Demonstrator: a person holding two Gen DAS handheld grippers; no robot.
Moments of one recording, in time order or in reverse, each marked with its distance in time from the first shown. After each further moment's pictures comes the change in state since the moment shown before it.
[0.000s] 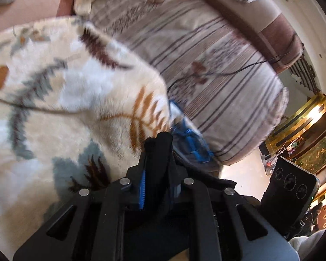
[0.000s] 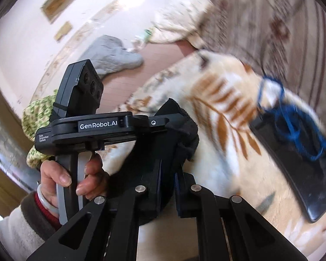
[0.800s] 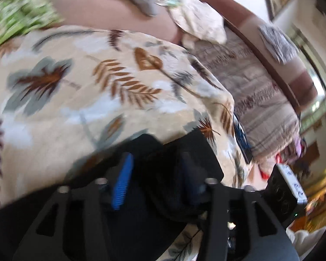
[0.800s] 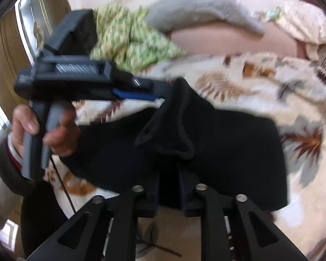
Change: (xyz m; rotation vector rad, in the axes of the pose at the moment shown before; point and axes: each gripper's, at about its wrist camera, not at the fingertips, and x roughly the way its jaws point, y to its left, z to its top) left arm -0.225 0.090 -0.173 -0.342 -0.238 0.311; right arm 0.069 0.200 -0.113 -0.485 0.352 0.228
